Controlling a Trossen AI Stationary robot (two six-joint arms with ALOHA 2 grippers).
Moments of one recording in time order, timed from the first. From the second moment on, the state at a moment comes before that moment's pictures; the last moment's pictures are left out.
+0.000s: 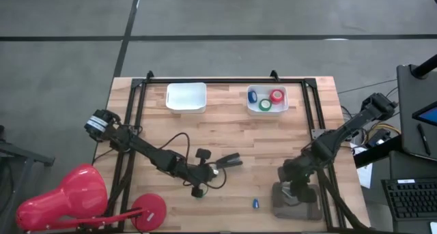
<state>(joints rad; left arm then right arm) -0.45 1.68 0.94 0.02 -0.29 -0.10 0.60 1.22 0.86 -0.68 -0.41 0.75</state>
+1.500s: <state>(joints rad) -0.45 1.78 0.93 -0.04 -0.32 -0.34 0.60 1.19 0.93 -0.63 -0.06 0.49</state>
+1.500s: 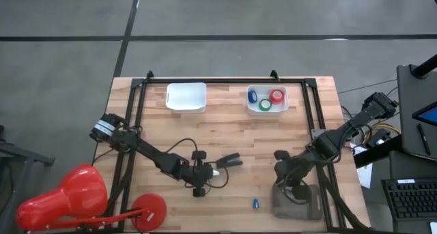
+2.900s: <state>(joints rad) -0.44 1.78 1.18 -0.03 -0.44 0.02 0.26 1.54 0.93 -0.04 0.05 0.41</state>
